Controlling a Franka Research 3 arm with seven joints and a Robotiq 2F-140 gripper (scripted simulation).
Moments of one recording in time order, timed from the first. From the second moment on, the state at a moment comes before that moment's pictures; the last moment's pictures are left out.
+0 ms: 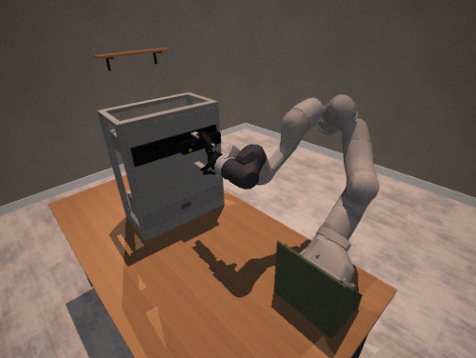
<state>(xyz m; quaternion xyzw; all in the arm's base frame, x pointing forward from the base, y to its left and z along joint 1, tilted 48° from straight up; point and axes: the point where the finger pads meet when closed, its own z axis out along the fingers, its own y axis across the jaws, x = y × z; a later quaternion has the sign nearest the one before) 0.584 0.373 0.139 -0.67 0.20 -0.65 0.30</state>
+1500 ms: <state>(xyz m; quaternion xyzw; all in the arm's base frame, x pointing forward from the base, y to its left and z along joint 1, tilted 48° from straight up) 0.582 0.371 0.140 -0.67 0.20 -0.65 0.30</state>
